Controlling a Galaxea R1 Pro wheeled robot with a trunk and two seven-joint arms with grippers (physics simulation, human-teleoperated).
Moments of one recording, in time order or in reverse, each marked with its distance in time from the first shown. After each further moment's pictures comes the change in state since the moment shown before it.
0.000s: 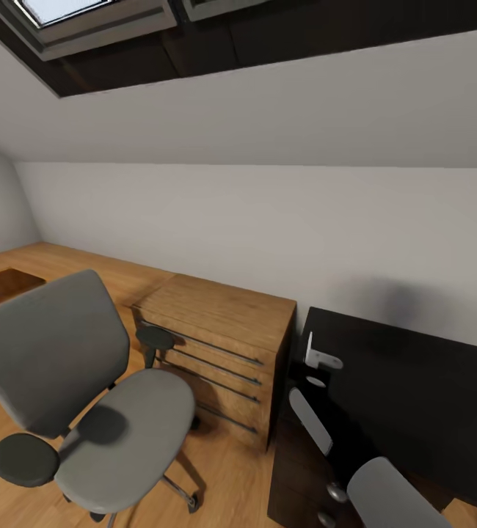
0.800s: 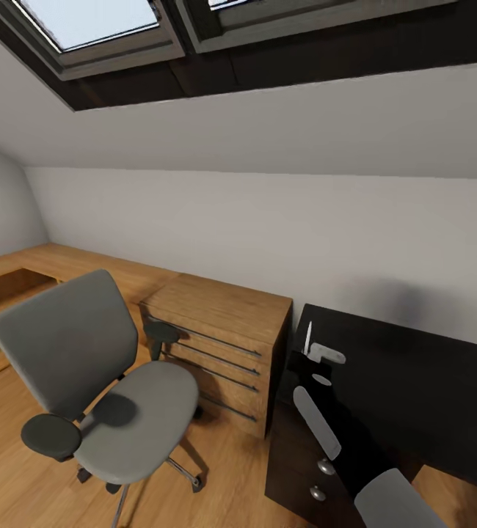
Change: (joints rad) left arm 0.000 -0.001 0.004 0.019 0.008 0.006 -0.001; right arm 0.051 -0.015 -0.010 -0.181 -0.027 0.018 -0.003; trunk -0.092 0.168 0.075
